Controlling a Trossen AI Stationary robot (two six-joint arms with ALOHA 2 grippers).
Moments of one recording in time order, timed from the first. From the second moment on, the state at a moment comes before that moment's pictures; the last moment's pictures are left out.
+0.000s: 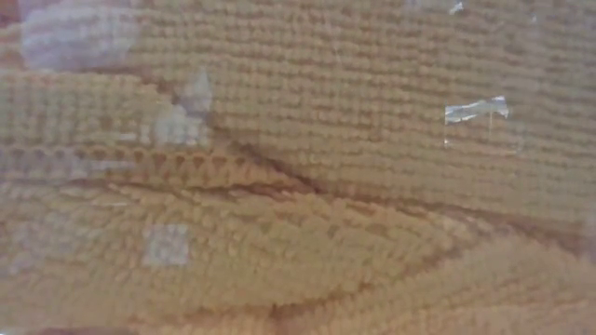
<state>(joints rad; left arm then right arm) 0.01 0.00 0.01 0.02 0.04 -0.04 0.31 0.69 0.57 -0.50 0.43 0.39</state>
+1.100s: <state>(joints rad) 0.01 0.00 0.01 0.02 0.04 -0.04 -0.06 0.24 0.01 0.22 -0.03 0.15</state>
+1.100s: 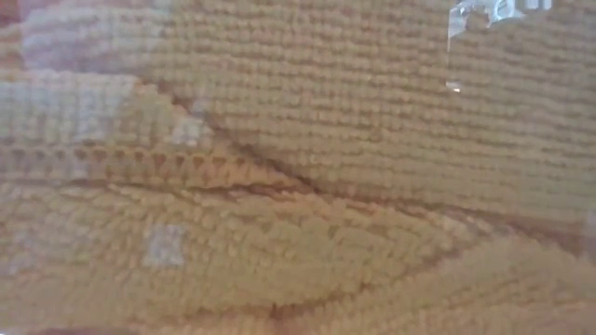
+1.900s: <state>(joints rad) 0.01 0.00 0.01 0.02 0.04 -0.04 -0.08 0.00 0.01 0.04 -0.05 0.23</state>
